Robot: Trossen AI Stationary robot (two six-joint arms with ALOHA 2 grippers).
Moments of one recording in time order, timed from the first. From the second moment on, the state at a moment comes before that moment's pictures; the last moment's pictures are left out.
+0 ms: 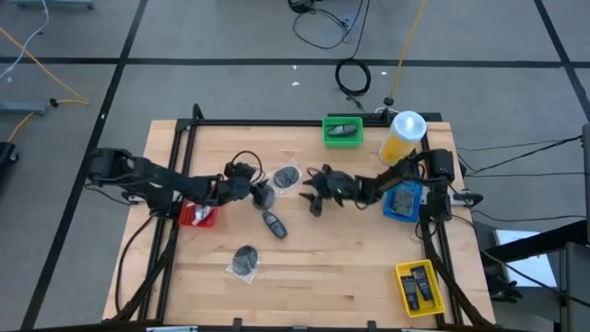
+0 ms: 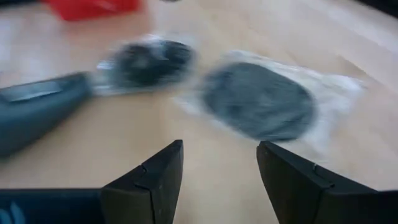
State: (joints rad) left arm 0.03 1.43 0.45 0.31 -0.61 -0.54; right arm -0.14 1.93 0.70 0.80 0.10 0.14
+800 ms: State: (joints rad) left arm -0.02 1.72 0.43 0.51 -0.76 -0.52; right arm -0.30 2.02 1.03 0.41 0.10 0.25
